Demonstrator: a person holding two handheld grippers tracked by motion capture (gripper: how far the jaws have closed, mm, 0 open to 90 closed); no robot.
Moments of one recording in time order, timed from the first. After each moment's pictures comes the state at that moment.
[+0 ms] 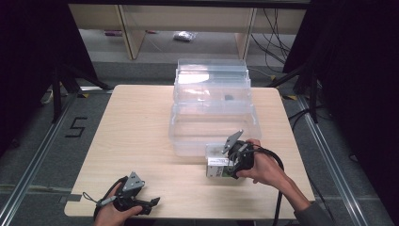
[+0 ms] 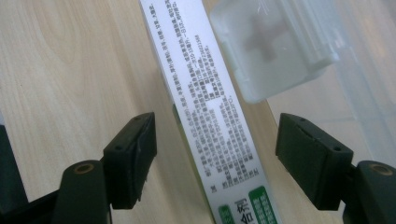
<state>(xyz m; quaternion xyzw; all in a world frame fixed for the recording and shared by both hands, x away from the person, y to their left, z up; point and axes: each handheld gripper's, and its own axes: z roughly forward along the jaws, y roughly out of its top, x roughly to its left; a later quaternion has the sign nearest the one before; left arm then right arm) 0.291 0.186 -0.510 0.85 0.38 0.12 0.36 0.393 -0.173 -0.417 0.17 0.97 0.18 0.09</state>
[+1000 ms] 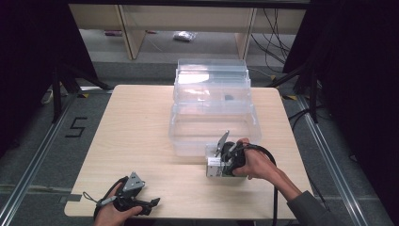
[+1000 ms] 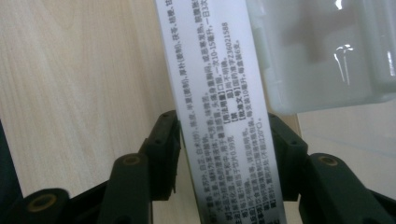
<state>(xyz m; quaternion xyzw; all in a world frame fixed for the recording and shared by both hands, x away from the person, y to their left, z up) 0.290 0.186 -0.510 0.85 0.37 0.11 0.35 0.407 -0.155 -0.433 0.13 0.99 0.09 0.05</state>
